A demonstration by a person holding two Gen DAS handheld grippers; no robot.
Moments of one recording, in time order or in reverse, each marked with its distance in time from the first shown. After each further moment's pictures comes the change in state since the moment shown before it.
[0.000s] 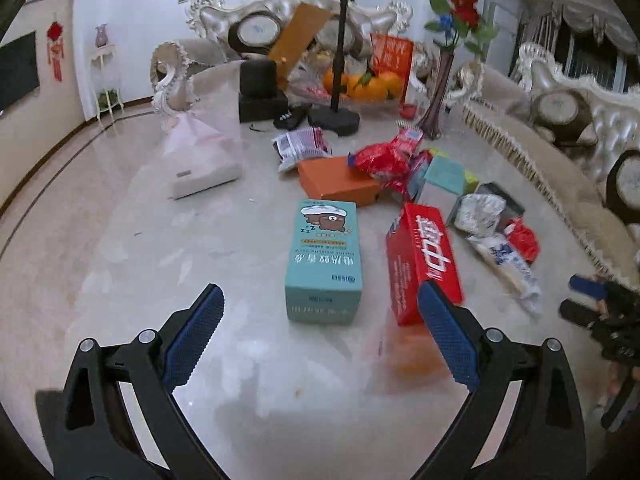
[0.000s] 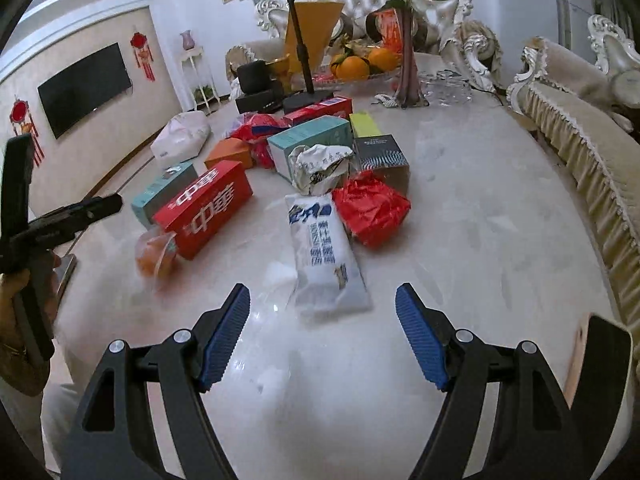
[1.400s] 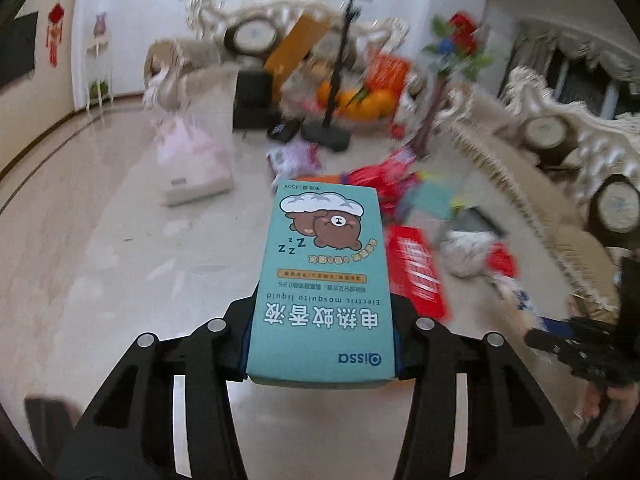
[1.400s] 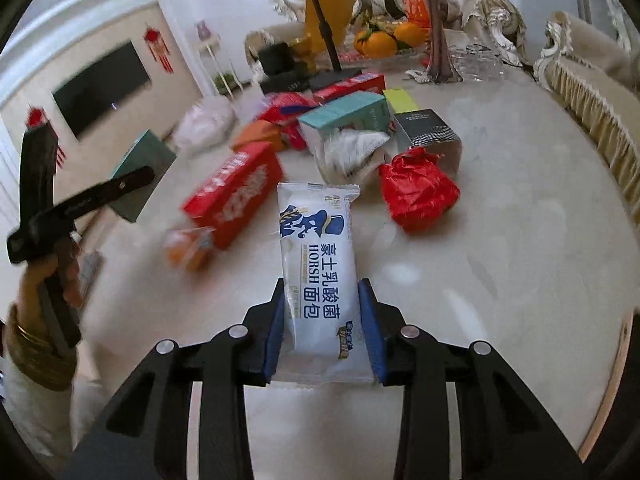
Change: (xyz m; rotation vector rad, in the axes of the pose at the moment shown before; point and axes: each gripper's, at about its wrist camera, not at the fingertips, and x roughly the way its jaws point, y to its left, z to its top) left arm -0.037 0.017 -0.004 -0.062 -0.082 -0.110; right arm -0.016 0.011 -0.016 0.045 0.032 0.159
